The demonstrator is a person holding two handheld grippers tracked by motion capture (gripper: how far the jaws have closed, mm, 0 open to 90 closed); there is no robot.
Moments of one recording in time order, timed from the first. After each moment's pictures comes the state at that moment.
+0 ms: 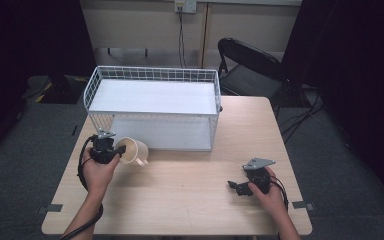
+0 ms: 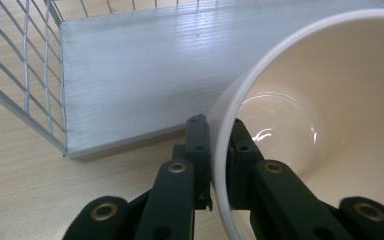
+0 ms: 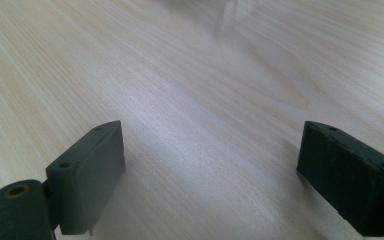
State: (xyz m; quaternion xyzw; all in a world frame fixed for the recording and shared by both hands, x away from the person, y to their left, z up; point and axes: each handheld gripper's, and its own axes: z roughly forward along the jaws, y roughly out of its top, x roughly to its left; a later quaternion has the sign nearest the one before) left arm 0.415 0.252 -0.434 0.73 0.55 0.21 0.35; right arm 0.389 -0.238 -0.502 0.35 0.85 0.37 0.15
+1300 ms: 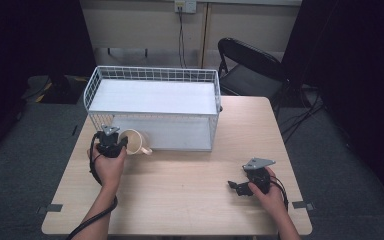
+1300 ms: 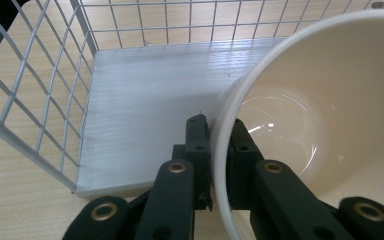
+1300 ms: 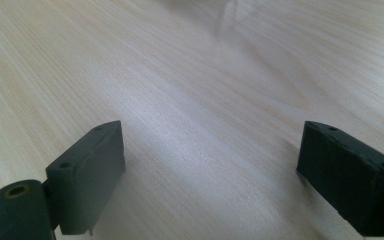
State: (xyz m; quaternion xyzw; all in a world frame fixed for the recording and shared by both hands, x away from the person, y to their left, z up) left arm 0.436 0.236 -0.444 0.67 0.58 0.28 0.36; right arm 0.389 -0.238 -0.502 0.35 0.85 0.37 0.15
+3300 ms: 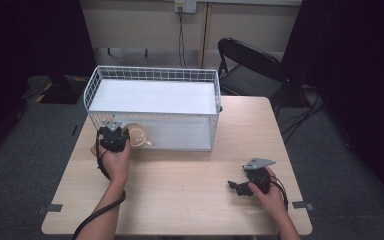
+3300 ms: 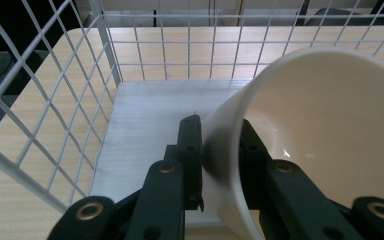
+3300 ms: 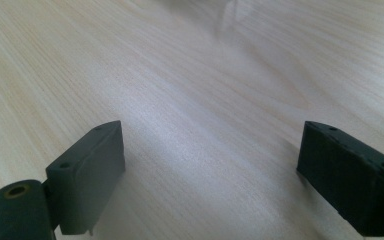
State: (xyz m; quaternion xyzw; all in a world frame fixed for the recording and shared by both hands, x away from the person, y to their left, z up) left arm 0.451 0.225 -0.440 0.63 0.60 0.33 0.37; right arm 0.389 -0.238 -0.502 0.35 0.85 0.37 0.15
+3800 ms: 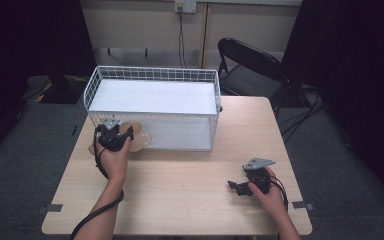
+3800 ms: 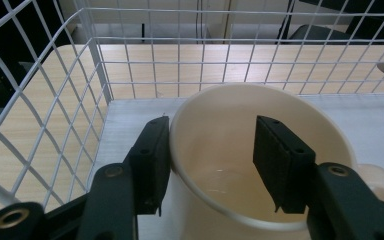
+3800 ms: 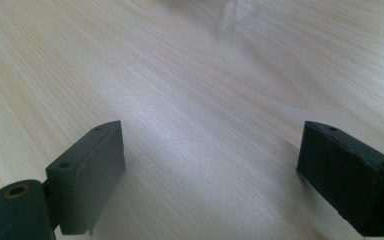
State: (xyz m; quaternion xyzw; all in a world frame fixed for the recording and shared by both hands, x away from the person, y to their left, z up) left arm 0.452 0.228 -0.434 0.62 0.59 0.33 0.39; right arm 0.389 -0.238 -0.502 0.35 0.85 0.37 0.15
